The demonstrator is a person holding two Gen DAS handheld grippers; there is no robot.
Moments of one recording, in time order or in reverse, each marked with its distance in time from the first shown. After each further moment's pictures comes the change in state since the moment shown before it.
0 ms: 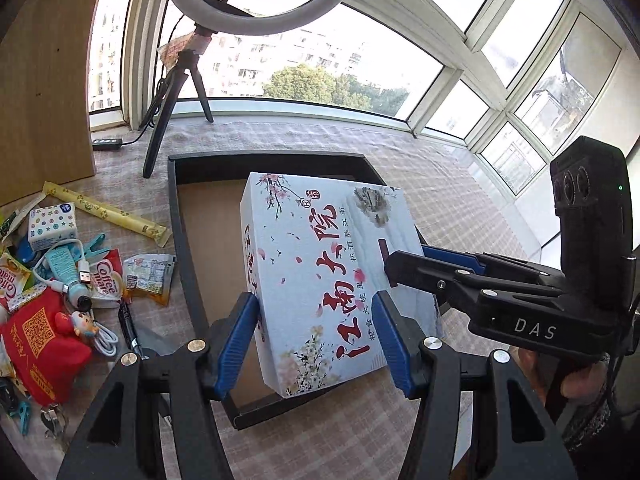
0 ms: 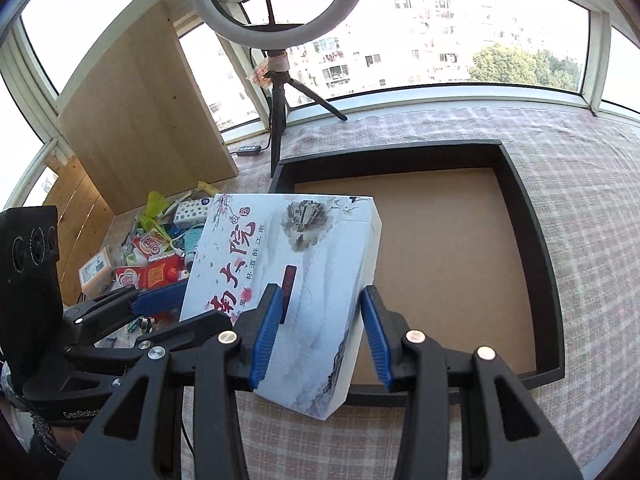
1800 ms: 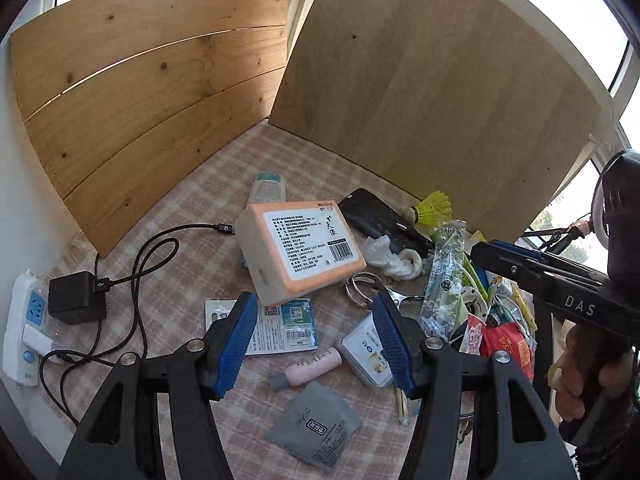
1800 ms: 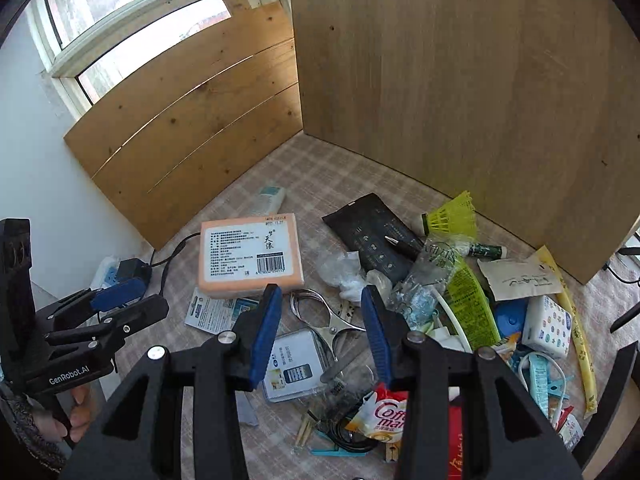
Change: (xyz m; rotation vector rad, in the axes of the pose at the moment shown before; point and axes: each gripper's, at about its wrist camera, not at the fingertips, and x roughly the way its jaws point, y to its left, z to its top) left arm -0.277 0.375 -0.146 -0.662 -0.284 0.610; right arm 0.209 0.481 0.000 -0.661 0.194 0.365
